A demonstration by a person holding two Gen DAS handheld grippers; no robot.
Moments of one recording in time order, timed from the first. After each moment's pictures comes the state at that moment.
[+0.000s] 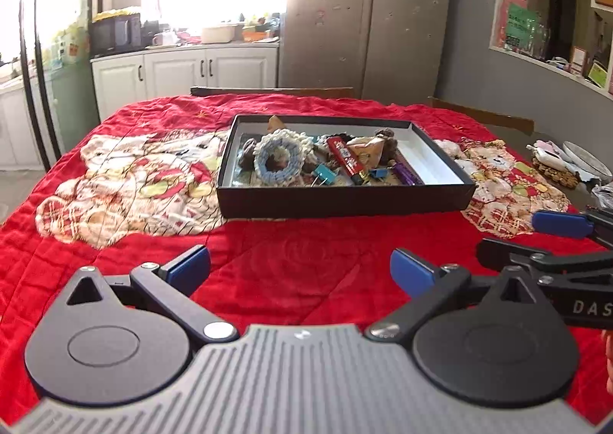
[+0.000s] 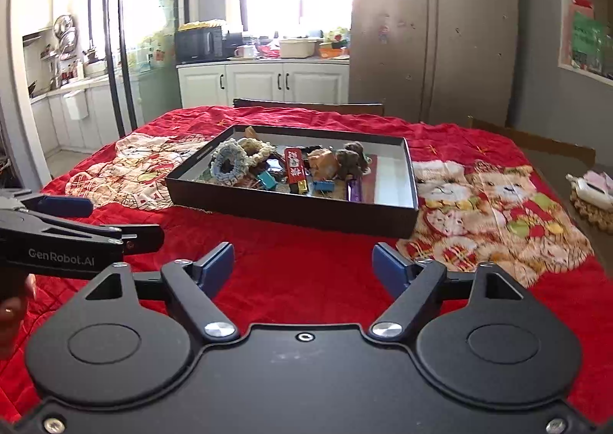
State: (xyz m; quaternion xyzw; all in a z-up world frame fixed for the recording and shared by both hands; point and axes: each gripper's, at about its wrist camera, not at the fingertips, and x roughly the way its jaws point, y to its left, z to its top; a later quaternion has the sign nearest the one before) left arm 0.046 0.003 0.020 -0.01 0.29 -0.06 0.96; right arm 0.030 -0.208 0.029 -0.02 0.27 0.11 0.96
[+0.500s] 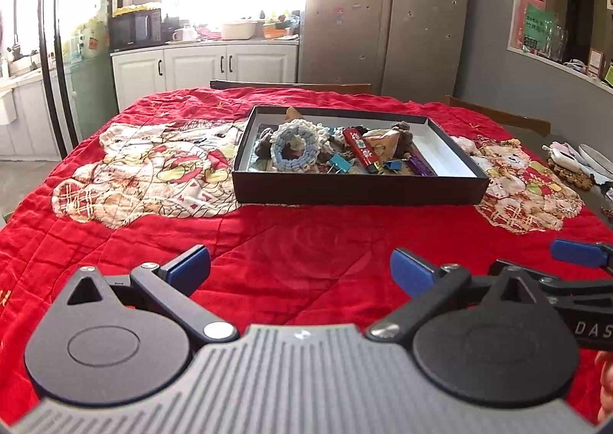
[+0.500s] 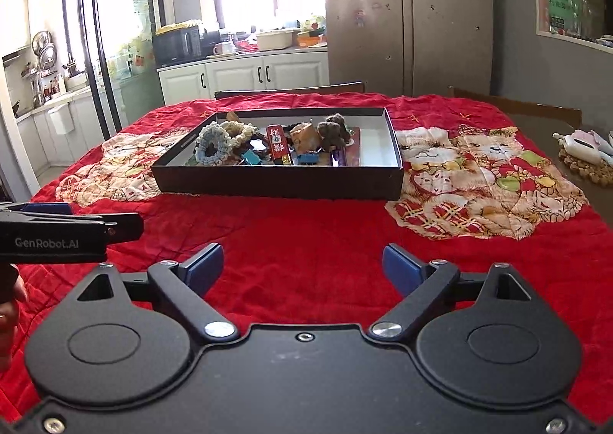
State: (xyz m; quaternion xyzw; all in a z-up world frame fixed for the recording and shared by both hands) left arm 0.036 0.000 0.012 -0.02 0.29 -0.03 0.96; right arm 0.019 -0.217 0.007 0.01 0.28 0.08 0.96
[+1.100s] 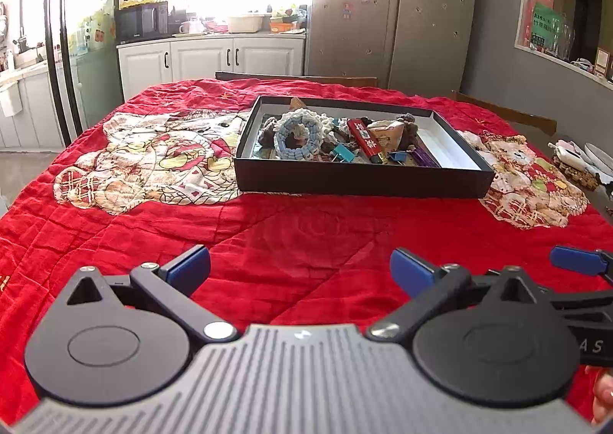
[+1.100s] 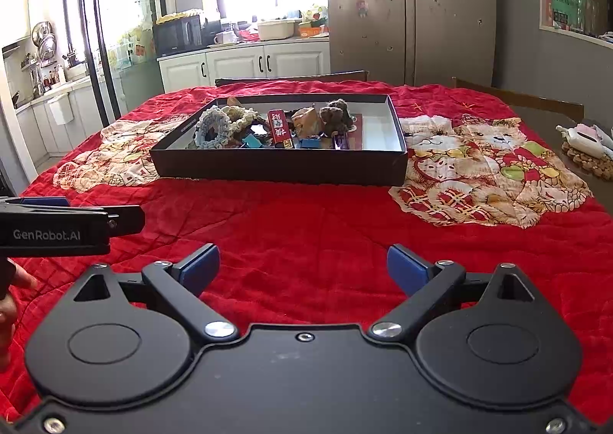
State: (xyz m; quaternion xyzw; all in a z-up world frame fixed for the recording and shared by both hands) left arm 0.034 -0.003 0.006 -0.02 0.30 -0.02 0.95; right arm 0.023 -0.213 -0.003 0.01 0.30 0.08 0.95
